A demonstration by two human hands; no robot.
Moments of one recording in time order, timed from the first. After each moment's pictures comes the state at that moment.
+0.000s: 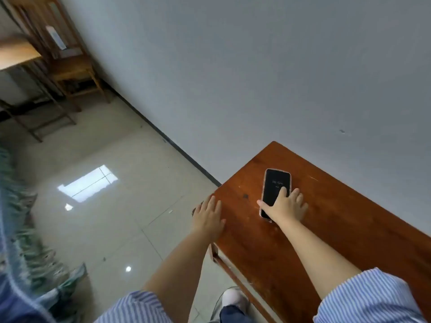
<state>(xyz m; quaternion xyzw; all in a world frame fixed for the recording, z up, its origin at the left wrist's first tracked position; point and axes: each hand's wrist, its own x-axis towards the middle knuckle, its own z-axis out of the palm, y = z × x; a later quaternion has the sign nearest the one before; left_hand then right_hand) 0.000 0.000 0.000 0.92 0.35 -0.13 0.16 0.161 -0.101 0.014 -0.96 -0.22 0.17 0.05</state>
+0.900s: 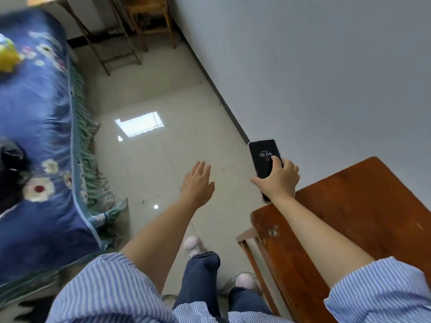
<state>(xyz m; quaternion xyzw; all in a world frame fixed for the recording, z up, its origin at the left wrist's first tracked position) -0.103 0.144 -0.016 0.82 0.53 -0.04 0.21 0.083 0.079 0.007 -0.87 -0.43 0.17 0.16</state>
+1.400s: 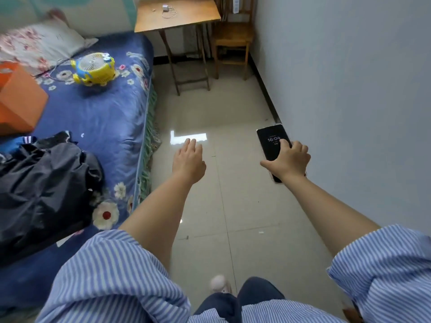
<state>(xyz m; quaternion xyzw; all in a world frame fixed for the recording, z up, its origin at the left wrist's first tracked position) -0.338 0.451 0.050 0.75 0.66 0.00 0.08 -0.107 0.436 0.051 -0.80 -0.57 0.12 0.15</state>
